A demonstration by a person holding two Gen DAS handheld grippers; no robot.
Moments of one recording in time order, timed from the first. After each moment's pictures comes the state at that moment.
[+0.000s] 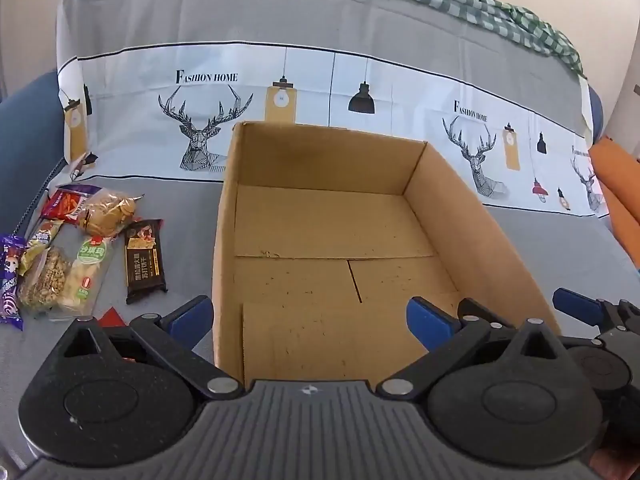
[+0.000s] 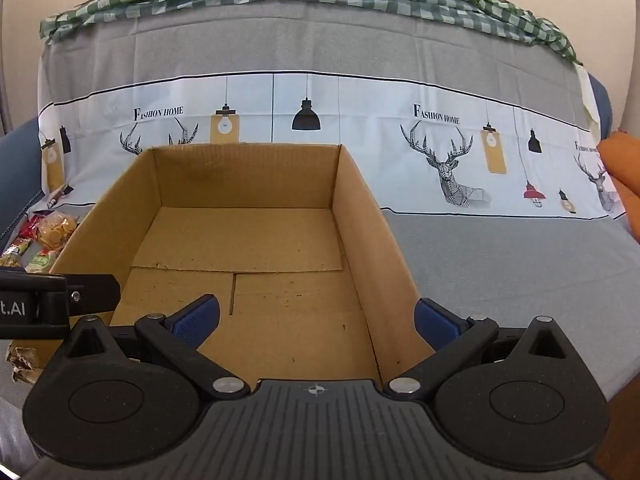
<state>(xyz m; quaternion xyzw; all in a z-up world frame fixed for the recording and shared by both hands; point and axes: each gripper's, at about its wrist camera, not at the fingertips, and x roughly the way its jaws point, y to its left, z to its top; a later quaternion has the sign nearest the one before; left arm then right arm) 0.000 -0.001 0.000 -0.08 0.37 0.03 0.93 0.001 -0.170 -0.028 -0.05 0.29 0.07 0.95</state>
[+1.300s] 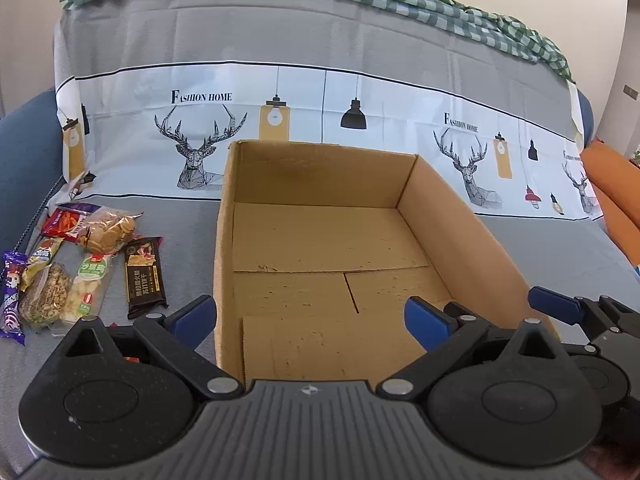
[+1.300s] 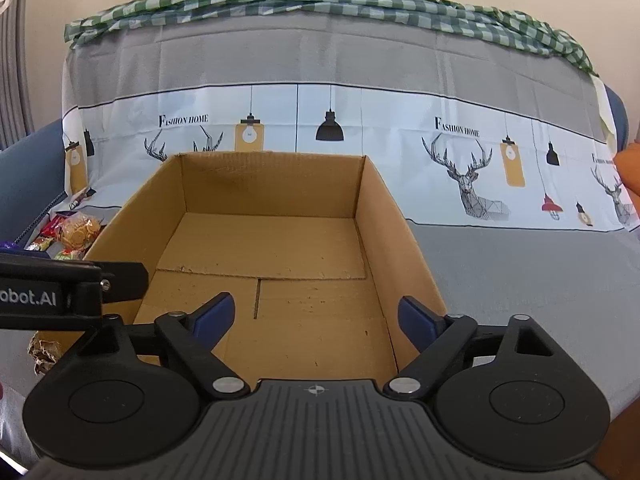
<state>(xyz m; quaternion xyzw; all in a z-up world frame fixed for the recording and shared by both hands) -0.009 -0.001 0.002 -0.06 0.35 0.02 0.94 -0.007 -0.162 -0.034 -0.04 0.27 0.10 0.96</state>
